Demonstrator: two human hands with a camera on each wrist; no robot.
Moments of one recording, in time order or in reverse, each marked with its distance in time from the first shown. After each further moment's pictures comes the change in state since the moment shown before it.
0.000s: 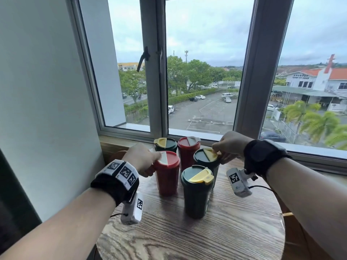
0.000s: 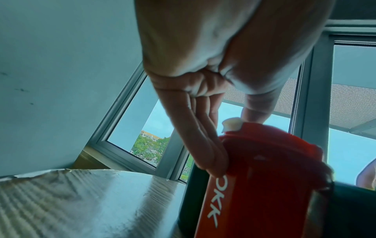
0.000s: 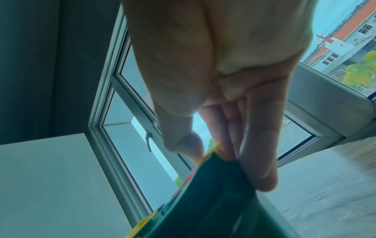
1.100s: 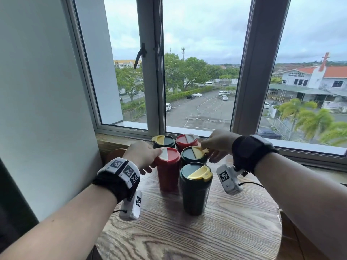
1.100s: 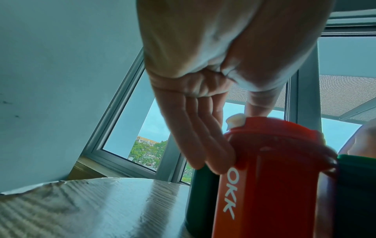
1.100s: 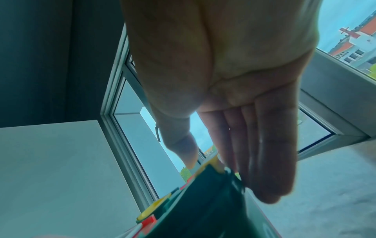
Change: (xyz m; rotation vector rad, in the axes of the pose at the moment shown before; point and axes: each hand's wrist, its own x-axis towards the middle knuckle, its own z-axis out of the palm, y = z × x) left_hand 0.008 -0.003 0.005 0.141 0.048 0.096; right_hand -0.011 -0.024 0.020 -0.136 -0.073 -0.020
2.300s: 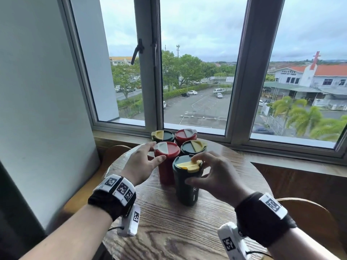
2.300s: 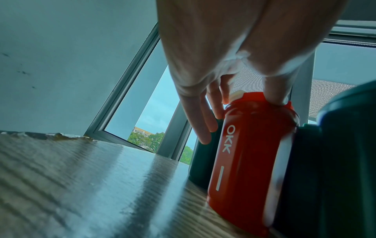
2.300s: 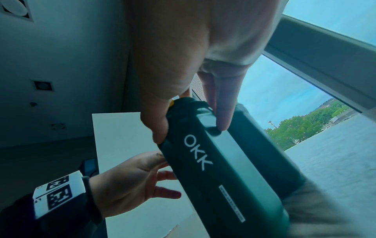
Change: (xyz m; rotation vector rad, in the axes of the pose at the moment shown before) left_hand -0.021 -0.042 0.024 -0.002 0.131 0.297; right_hand -0.083 0.063 0.097 -0.011 0.453 -0.678
